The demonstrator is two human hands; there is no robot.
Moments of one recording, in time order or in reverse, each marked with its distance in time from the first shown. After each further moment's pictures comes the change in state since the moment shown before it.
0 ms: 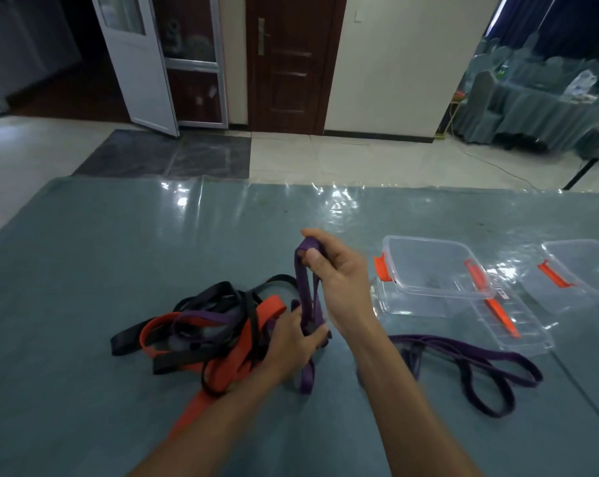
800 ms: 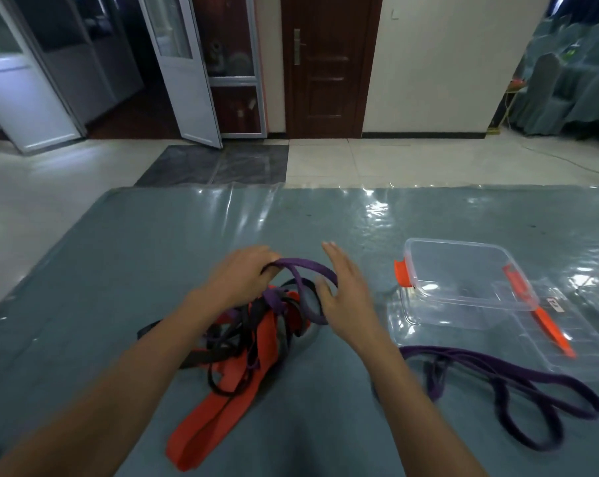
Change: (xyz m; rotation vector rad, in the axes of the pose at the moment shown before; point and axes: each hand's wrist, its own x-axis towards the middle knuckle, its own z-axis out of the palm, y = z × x) left_hand 0.072 0.044 -0.120 0.822 -0.081 0.258; right_hand 0.011 0.065 -0.050 -0.609 -0.183 -0.159
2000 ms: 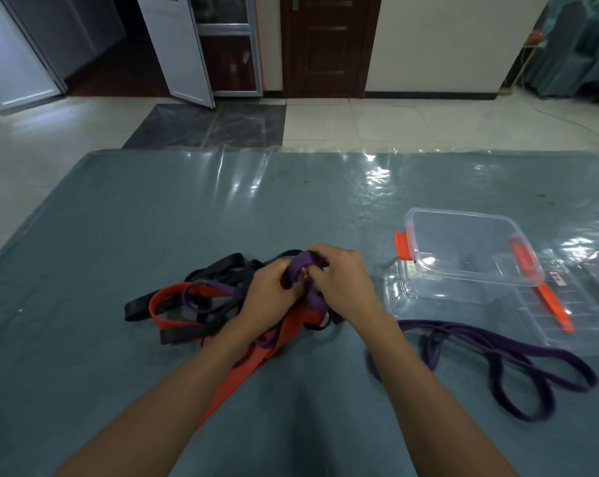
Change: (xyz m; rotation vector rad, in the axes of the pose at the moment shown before) left_hand -0.023 0.043 0.106 -0.538 0.191 -0.229; right_hand 0.015 0.019 0.007 -0.109 -0.075 0.001
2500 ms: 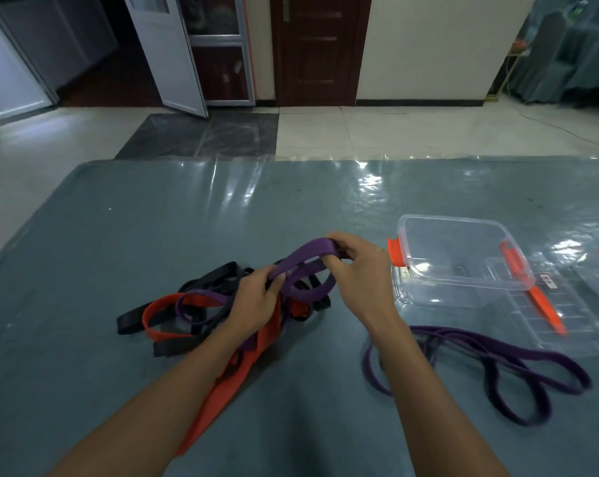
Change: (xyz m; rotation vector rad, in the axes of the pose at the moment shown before) left_hand 0.010 -0.023 -0.001 -0.067 0.048 -0.053; right_hand -0.002 -0.010 -0.035 0.236 0.224 0.084
